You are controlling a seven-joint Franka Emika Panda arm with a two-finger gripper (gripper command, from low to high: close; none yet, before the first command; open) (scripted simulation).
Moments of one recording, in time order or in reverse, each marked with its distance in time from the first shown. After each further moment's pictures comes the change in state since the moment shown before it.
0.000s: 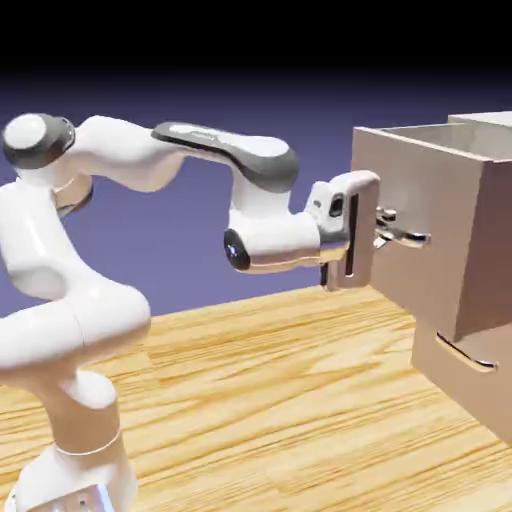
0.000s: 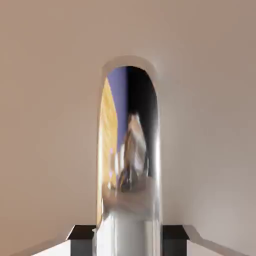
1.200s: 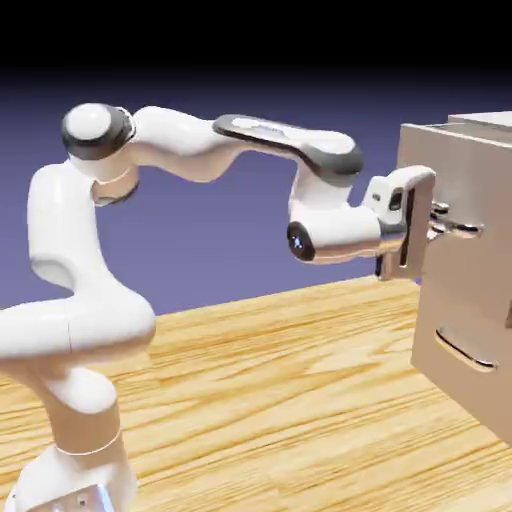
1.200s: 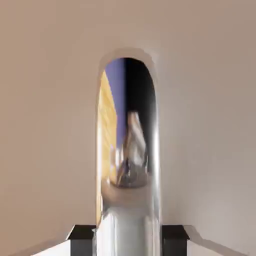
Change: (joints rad) arm -0.243 0.300 0.218 0.335 0.089 0.131 -0.223
